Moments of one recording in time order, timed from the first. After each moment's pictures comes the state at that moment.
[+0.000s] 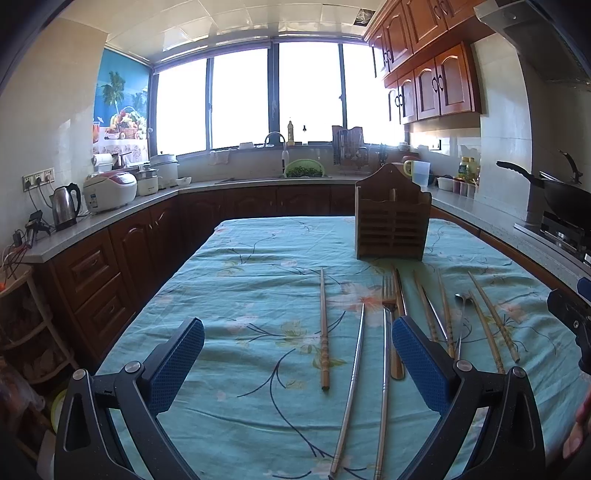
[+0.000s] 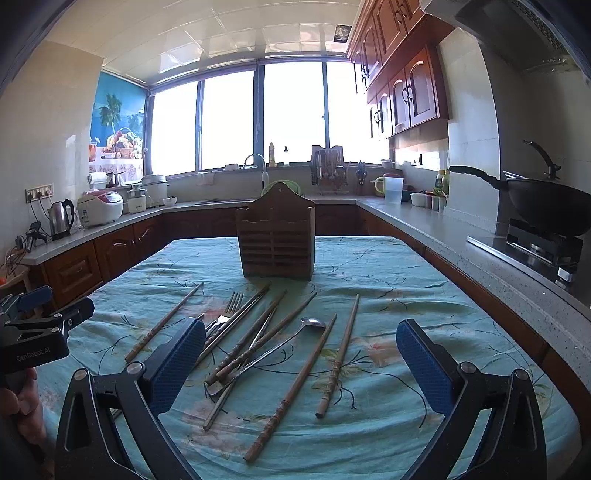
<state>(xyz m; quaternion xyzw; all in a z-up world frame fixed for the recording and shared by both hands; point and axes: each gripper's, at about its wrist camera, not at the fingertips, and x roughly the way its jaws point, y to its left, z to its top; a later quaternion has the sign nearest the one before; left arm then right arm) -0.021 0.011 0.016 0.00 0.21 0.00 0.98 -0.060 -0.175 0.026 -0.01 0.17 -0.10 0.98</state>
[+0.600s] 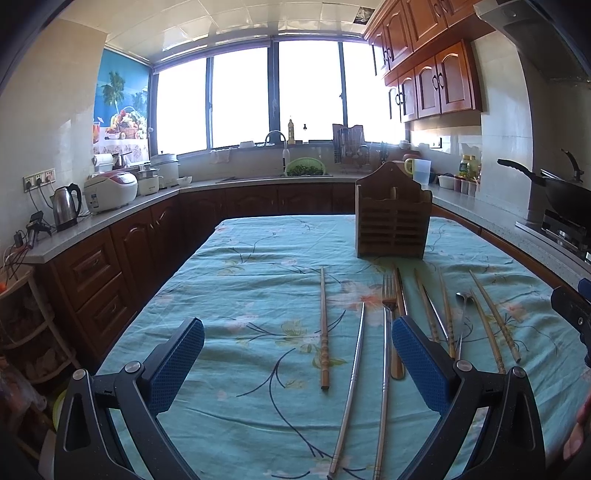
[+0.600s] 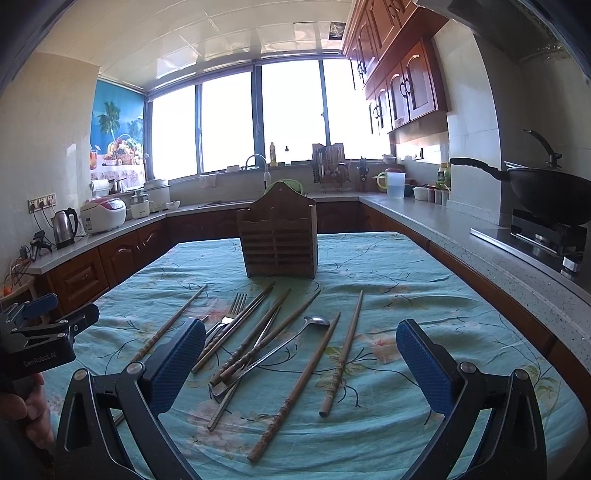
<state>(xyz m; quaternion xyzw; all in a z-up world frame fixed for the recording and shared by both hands) -0.020 0.004 0.011 0.01 0.21 0.00 0.98 -0.060 -0.182 0.023 0.01 0.17 -0.09 0.98</state>
